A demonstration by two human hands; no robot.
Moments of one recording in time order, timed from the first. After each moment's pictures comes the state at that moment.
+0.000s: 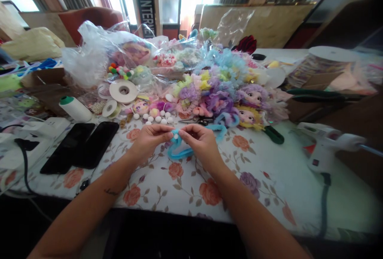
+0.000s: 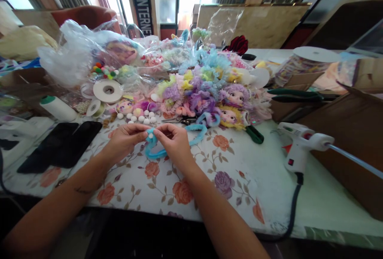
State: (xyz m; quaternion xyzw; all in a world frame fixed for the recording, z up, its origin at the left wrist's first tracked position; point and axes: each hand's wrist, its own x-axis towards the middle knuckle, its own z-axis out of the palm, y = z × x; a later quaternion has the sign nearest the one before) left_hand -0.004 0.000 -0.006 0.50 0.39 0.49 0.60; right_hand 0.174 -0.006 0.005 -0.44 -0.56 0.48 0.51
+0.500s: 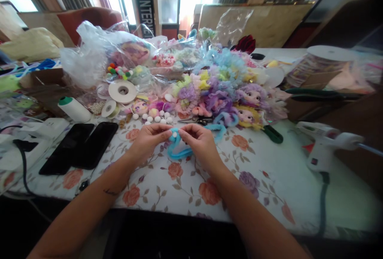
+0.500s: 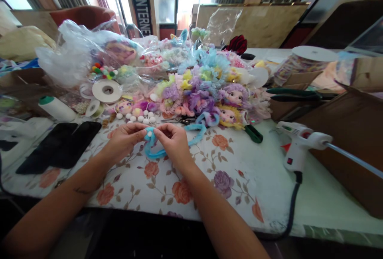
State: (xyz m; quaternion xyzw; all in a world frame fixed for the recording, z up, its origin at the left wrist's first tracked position) left_hand -0.001 0.001 -0.005 0.48 0.38 0.49 0.61; right_hand 0.174 -0.006 0.007 -0.45 -0.54 0.49 0.51
